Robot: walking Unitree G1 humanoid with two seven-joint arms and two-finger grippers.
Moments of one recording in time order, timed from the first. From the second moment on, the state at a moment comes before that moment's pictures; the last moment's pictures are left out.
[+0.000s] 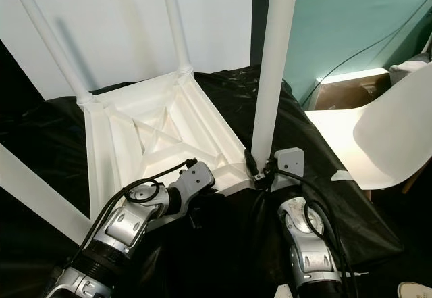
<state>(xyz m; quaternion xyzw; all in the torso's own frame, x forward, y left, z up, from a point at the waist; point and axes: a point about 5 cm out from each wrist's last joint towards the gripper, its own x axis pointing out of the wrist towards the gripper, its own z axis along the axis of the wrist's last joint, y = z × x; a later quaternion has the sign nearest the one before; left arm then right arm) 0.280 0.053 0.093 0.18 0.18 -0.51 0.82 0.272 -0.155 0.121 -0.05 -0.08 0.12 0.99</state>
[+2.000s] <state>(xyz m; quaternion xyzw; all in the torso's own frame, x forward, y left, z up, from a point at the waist) 0.276 0.058 0.091 0.18 0.19 -0.51 0.82 0.282 -0.142 0.114 -0.08 -0.03 0.25 0.97</state>
